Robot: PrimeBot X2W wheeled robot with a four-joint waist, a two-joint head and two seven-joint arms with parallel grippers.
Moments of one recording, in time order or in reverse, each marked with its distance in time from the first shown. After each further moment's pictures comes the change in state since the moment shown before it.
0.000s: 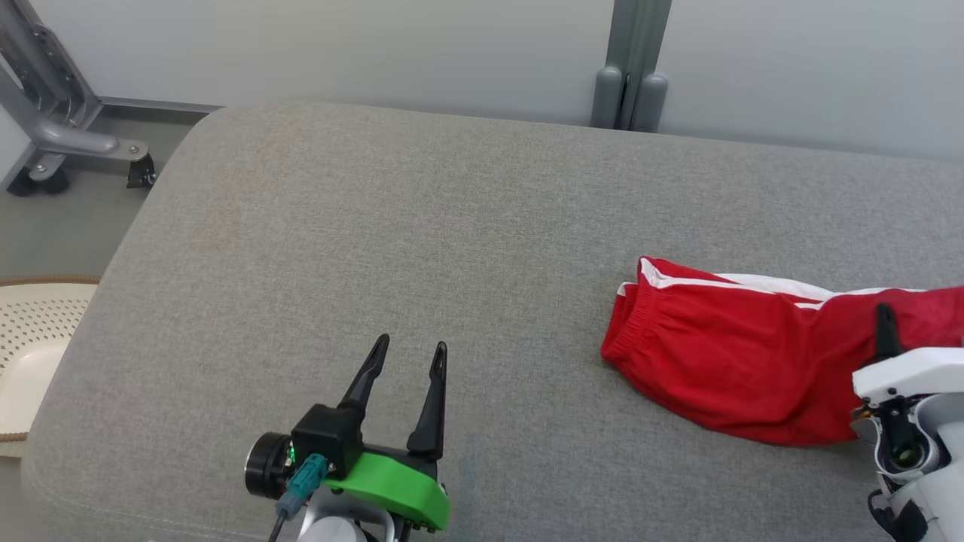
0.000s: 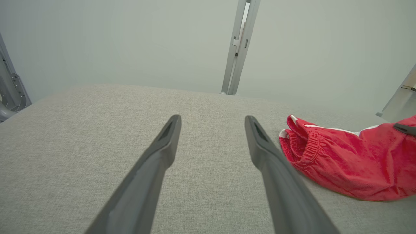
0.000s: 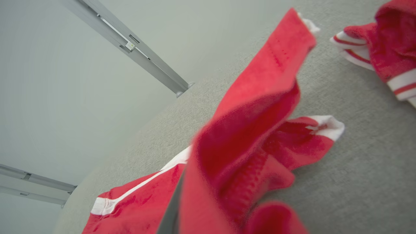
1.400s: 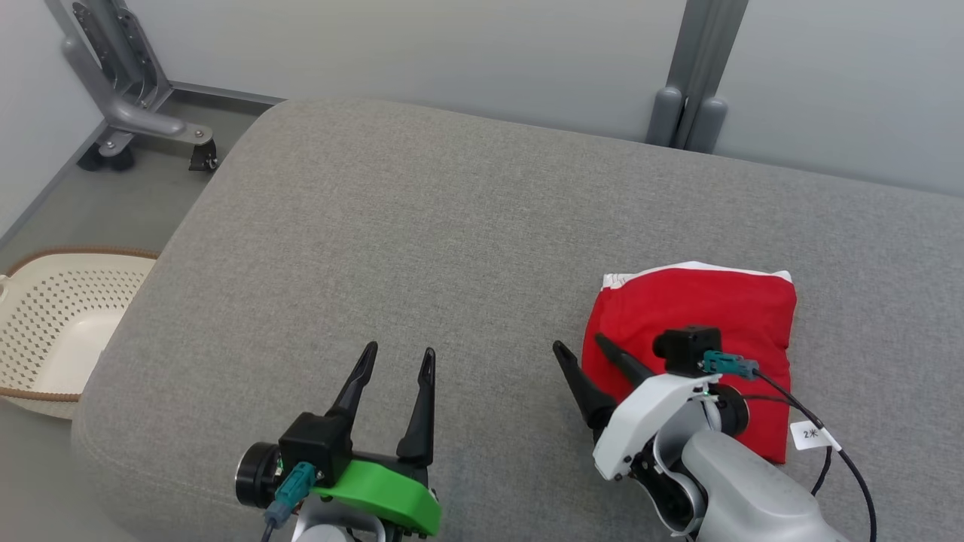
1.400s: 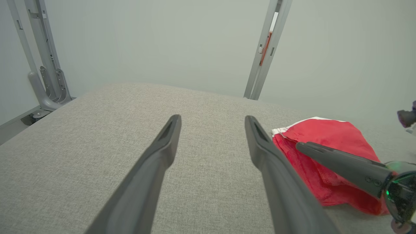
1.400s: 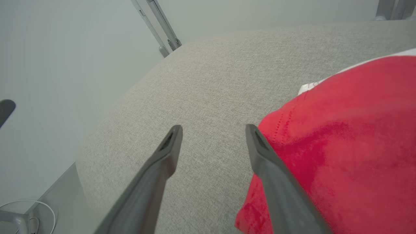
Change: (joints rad) left arm 0.029 0.000 0.036 -0.010 0.006 -0.013 0.000; right arm -0.087 0.204 0.619 -0.063 -0.283 0.000 -0.008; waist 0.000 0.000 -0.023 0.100
